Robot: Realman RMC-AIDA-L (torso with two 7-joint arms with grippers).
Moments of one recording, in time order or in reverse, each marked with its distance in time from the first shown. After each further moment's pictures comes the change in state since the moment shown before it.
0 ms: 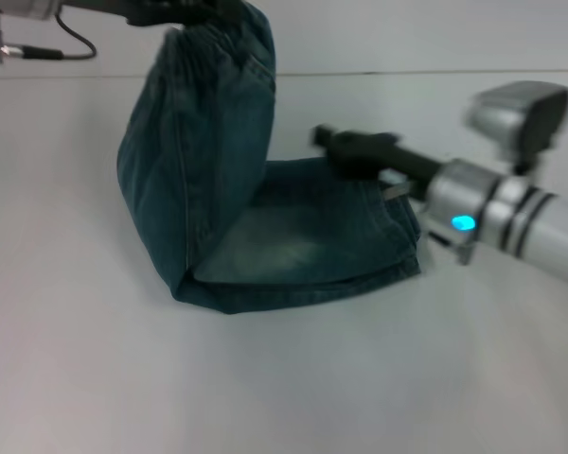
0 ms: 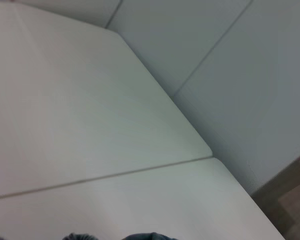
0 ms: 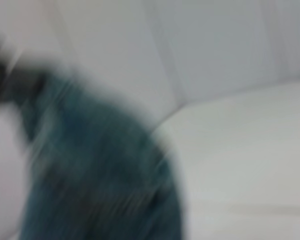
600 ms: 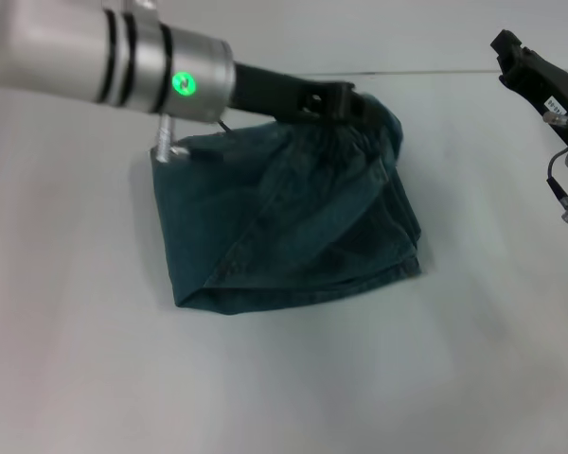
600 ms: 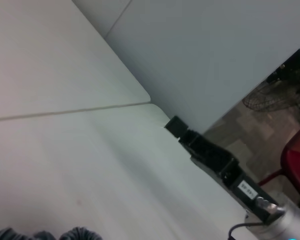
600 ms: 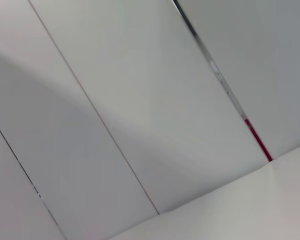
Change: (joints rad) left arm -0.046 -0.124 0.156 -0.283 -0.108 -0.188 0.165; right arm -0.124 -0.008 0.156 -0.144 0.319 -0.158 0.000
